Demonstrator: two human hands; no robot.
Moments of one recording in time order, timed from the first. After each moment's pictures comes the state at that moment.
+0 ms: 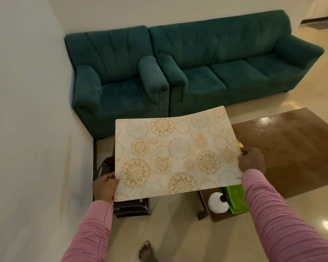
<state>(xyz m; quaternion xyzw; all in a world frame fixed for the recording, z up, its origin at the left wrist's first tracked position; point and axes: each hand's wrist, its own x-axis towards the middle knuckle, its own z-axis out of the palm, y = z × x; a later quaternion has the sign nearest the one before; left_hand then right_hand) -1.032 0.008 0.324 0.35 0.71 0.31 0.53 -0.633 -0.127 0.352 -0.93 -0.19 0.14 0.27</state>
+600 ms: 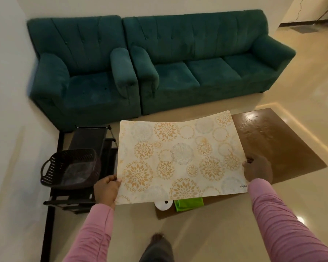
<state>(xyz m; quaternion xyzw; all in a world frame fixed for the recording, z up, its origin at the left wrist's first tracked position) -0.799 -0.124 0.295 0.34 0.70 0.29 0.55 -0.413 -0.276 0.347 -0.95 -0.19 0.12 0.23</state>
